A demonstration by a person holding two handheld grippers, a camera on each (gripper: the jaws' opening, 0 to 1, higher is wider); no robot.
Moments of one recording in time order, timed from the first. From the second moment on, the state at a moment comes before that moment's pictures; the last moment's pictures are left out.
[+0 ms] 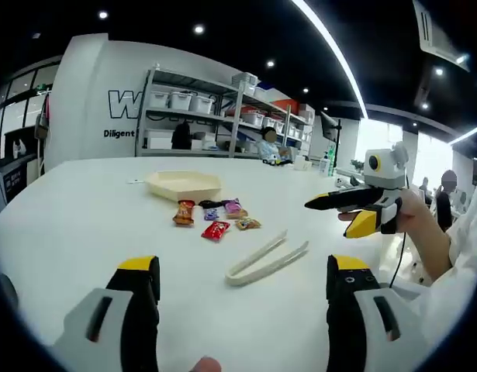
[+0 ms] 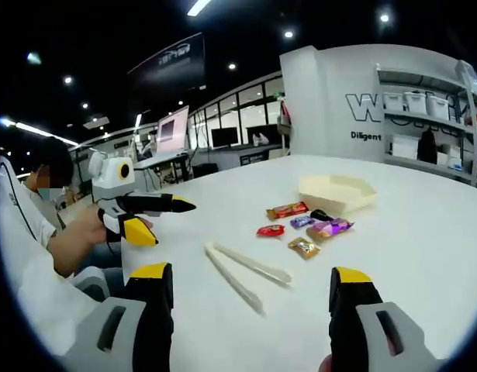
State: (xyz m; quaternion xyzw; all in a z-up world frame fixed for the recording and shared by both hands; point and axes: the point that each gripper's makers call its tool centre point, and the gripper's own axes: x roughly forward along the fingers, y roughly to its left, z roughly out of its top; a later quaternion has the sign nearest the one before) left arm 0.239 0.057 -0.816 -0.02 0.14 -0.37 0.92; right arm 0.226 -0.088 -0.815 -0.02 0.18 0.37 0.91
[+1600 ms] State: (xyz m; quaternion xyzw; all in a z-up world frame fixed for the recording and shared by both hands) left arm 0.237 0.056 -0.821 -0.02 0.15 -0.37 0.91; right arm 0.222 -0.082 -0.821 -0.04 0.18 0.40 0.90
